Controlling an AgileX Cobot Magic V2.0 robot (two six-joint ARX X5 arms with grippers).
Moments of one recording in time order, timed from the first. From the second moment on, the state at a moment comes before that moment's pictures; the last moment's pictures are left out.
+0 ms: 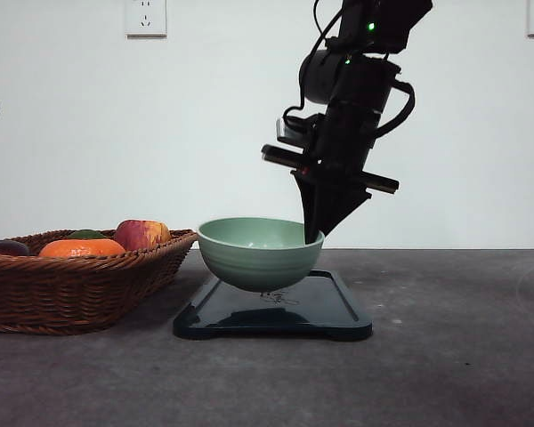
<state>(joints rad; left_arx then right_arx) -0.04 0.96 0.86 -0.61 0.24 -0.23 0.46 2.11 1.81 -0.89 -0.18 0.14</state>
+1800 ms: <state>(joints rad) -0.04 0.96 0.86 -0.62 0.24 -0.23 0.56 1.24 0.99 -0.41 -0.03 0.02</state>
